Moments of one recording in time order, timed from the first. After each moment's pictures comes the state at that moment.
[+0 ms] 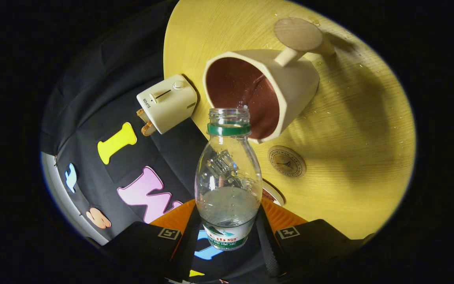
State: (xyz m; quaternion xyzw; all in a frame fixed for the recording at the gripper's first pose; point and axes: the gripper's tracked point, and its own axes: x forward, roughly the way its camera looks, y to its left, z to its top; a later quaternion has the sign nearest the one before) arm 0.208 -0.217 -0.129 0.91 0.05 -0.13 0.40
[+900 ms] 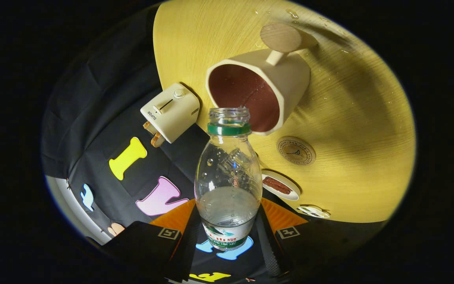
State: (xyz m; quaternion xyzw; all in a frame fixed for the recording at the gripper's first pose) arm 0.201 -0.230 -0.108 0.94 0.01 -0.12 0.33
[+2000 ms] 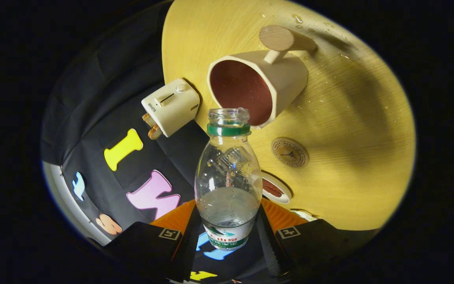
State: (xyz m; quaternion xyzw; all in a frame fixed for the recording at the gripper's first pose) arm 0.195 -0.208 -0.114 0.90 0.04 -0.13 0.42
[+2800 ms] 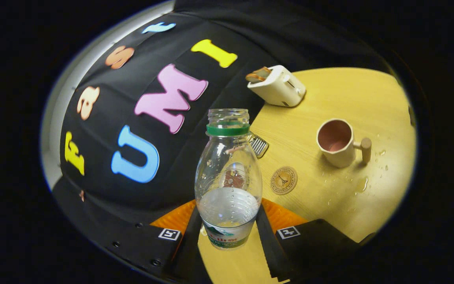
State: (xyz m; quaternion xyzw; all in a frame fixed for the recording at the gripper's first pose) arm 0.141 -0.114 -0.053 0.44 0.11 -0.08 0.89
